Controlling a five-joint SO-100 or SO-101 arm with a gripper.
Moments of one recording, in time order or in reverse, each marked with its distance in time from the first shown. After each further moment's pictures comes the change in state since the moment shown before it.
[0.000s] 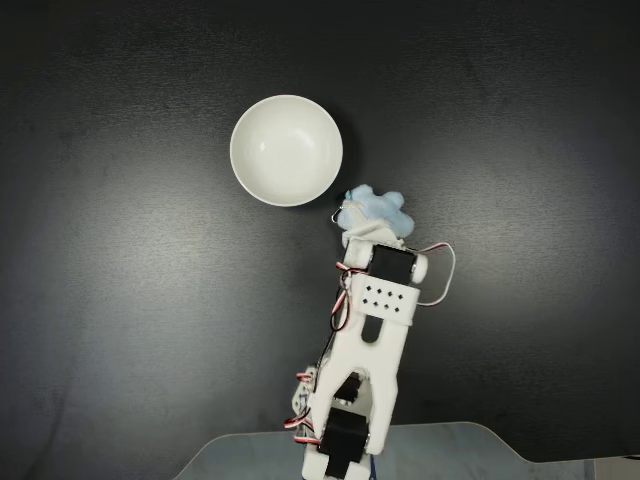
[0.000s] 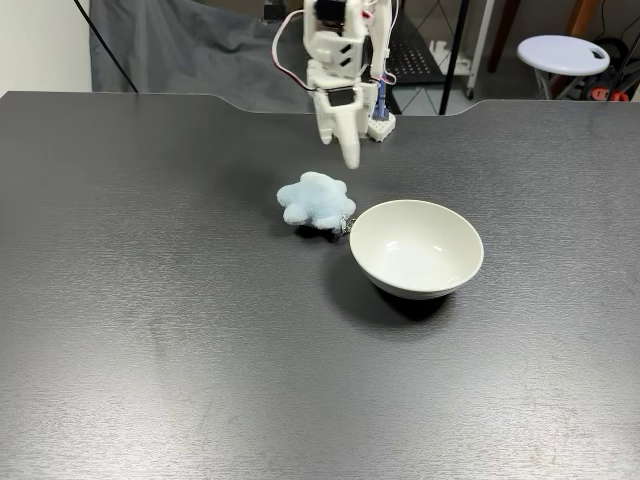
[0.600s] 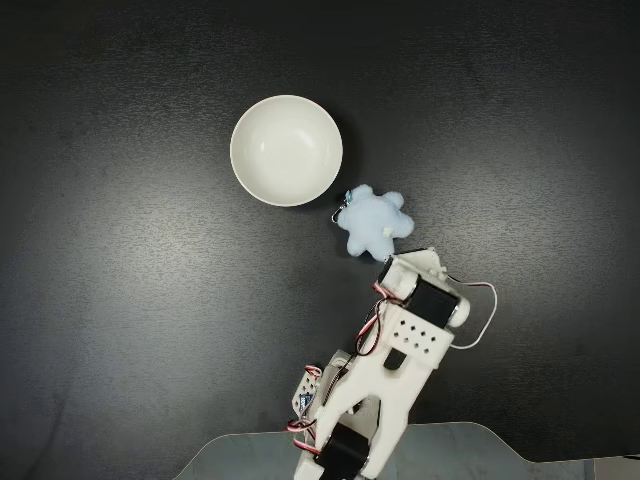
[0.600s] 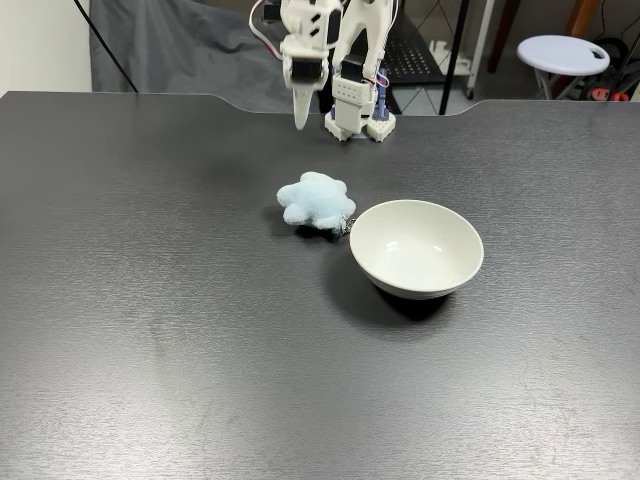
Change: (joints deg) arm 15.9 3.7 0.0 0.8 0.7
